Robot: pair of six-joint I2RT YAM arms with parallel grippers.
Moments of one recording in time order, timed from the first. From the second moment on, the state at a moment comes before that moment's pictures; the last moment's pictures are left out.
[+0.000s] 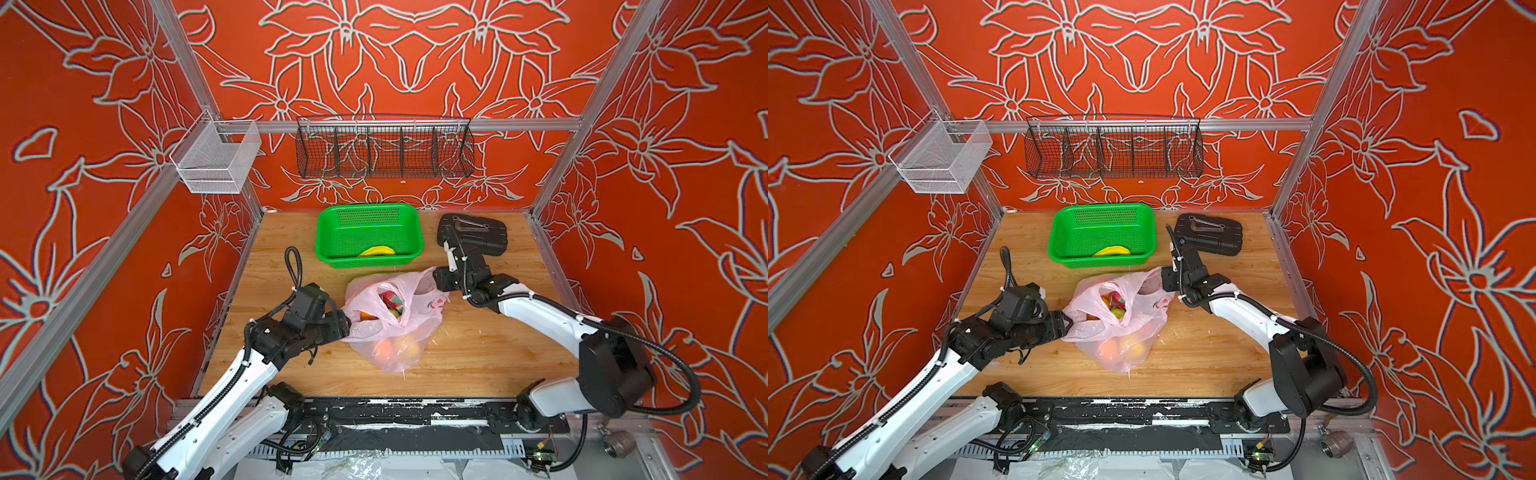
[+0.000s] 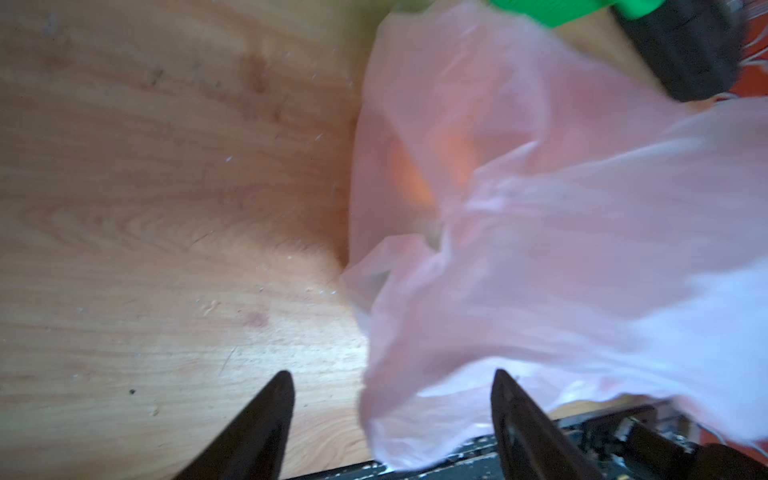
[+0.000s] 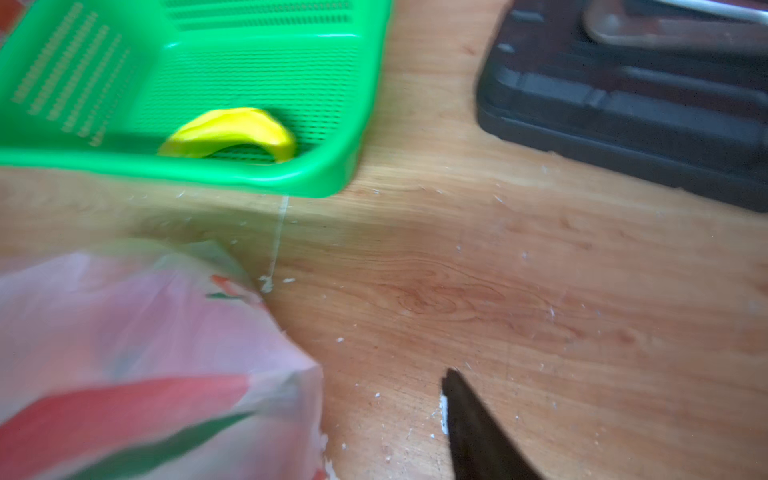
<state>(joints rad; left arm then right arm) -0.44 0.81 0.83 -0.90 0.06 -0.73 0.51 1.40 0.93 -0.23 0.04 0.33</state>
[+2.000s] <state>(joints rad) -0.29 1.35 1.21 -0.72 0.34 -0.54 0.84 1.35 0.83 -0.17 -0.50 0.29</state>
